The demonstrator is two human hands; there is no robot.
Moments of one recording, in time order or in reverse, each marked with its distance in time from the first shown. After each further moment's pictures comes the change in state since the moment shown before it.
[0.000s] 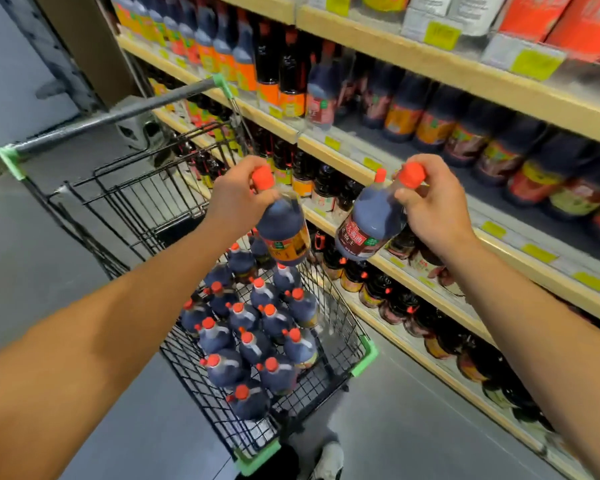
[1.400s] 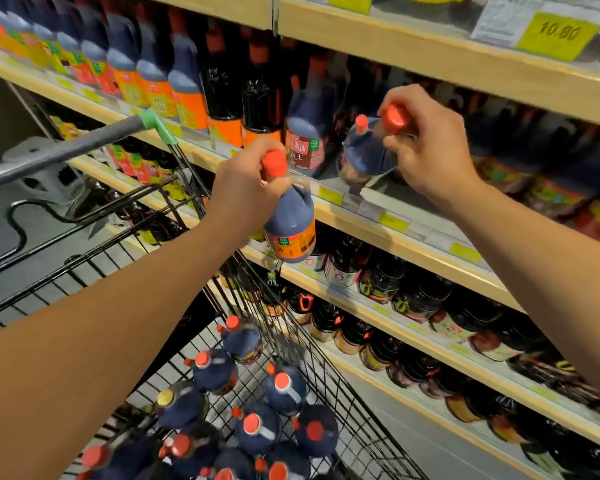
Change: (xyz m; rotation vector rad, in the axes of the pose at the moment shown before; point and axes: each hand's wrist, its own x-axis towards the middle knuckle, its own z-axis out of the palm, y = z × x) left_hand 0.226 -0.104 0.099 -0.205 0.010 0.194; right_hand 0.241 0.033 0.106 -0.342 0.123 -0.363
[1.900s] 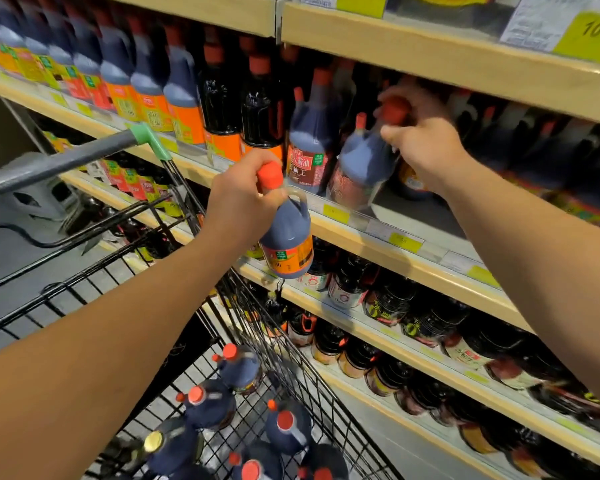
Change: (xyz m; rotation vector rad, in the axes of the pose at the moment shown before) left_hand 0.020 -0.026 0.011 0.008 0.015 -0.030; right_hand 0.056 0.043 0.044 0.423 0.032 0.326
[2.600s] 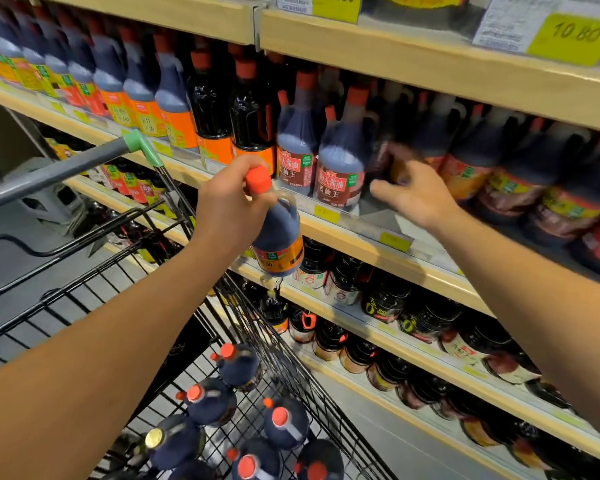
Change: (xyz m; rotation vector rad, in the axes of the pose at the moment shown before) left_hand -0.004 0.015 0.003 0.070 0.025 -0.017; right_hand -0.045 0.042 -0.020 -0.269 -0.138 0.202
